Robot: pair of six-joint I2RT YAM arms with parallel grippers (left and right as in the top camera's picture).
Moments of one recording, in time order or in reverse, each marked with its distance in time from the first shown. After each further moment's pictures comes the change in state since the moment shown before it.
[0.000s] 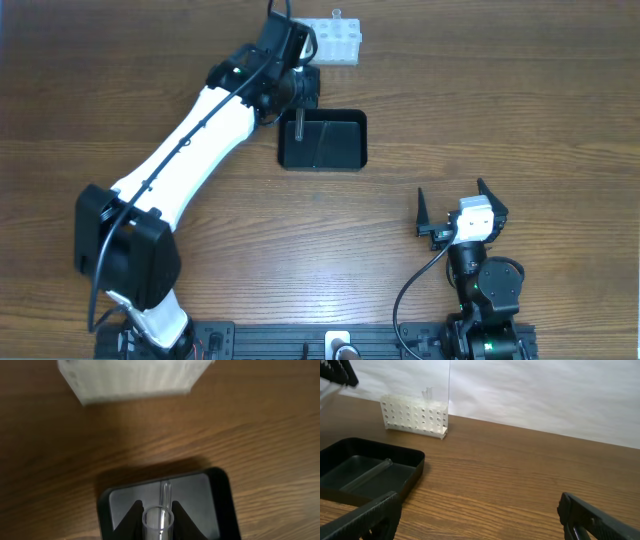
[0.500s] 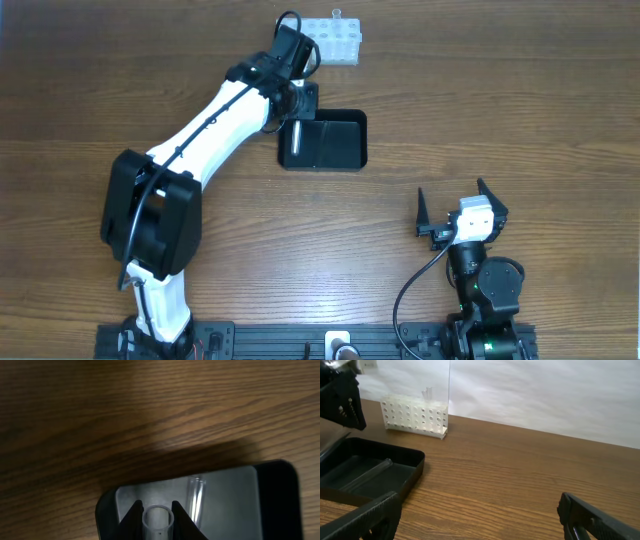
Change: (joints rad) left arm 0.023 0.156 0.000 -0.004 0.003 -0.003; right arm 0.000 0.000 0.000 0.000 0.000 0.000
